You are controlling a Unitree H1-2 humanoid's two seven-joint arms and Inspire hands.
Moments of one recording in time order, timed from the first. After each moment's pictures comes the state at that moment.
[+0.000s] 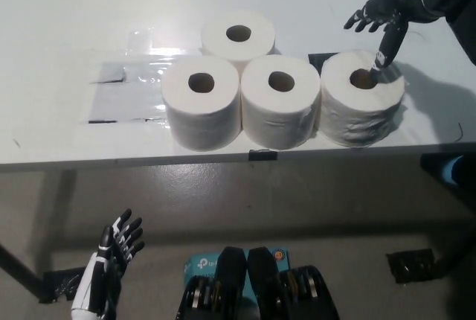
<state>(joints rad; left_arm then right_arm) 0.10 0.10 0.01 -0.13 -0.11 0.09 -0.09 -1.42 -0.37 0.63 1.20 -0.44 0.09 0.80</state>
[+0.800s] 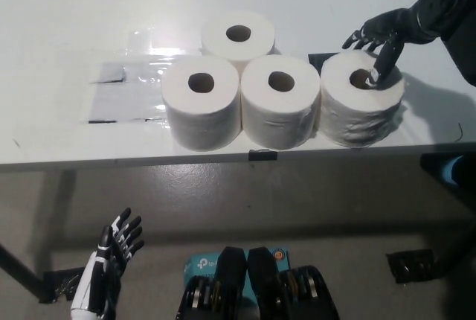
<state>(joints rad) 0.10 0.10 0.01 -0.13 -0.11 0.07 -0.09 -1.38 -0.34 0.58 1.27 -0.46 0.05 0.79</state>
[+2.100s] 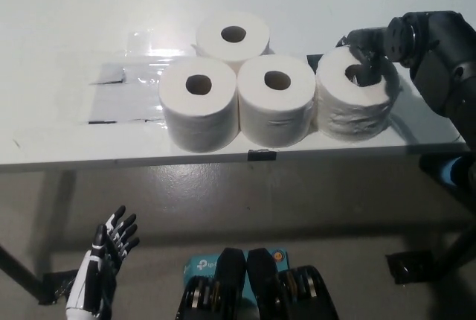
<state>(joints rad) 0.10 0.10 0.02 -0.14 -0.12 0.06 -0.09 -1.33 -0.27 0.70 1.29 -0.61 0.05 0.50</state>
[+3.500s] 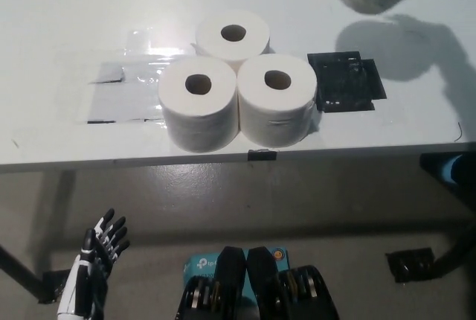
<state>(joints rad) 0.12 0.10 0.05 -0.13 -0.12 0.04 -0.09 -1.43 -0.46 0.42 0.86 -0.58 0.21 0.53</state>
